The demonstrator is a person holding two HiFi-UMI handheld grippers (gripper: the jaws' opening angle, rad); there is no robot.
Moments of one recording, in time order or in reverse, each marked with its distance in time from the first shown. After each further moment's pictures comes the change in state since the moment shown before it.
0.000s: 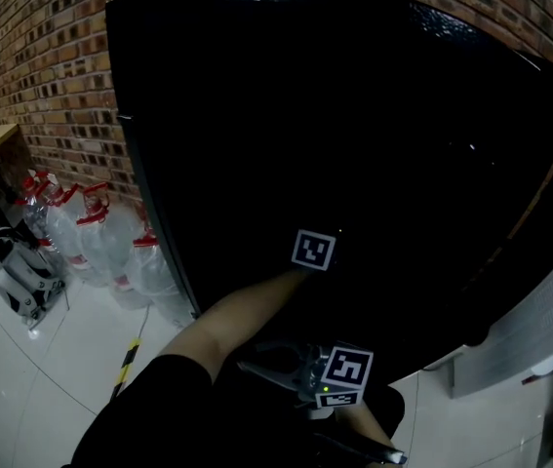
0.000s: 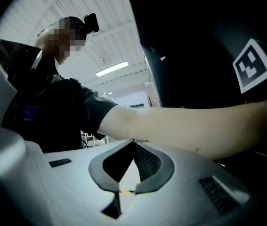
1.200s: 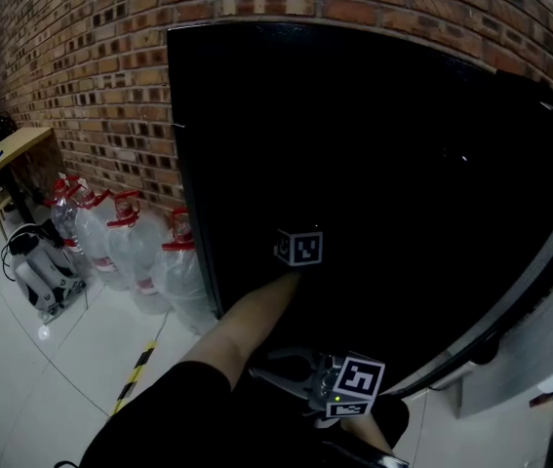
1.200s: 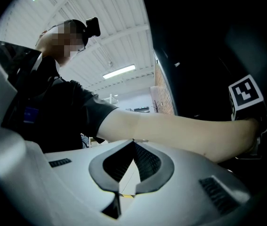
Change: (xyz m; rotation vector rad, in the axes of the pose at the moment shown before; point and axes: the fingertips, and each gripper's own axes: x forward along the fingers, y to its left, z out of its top) left arm -0.081 0.147 -0.002 -0.012 0.023 0.632; right arm 0.000 0.036 0.015 -0.063 -0.045 0.052
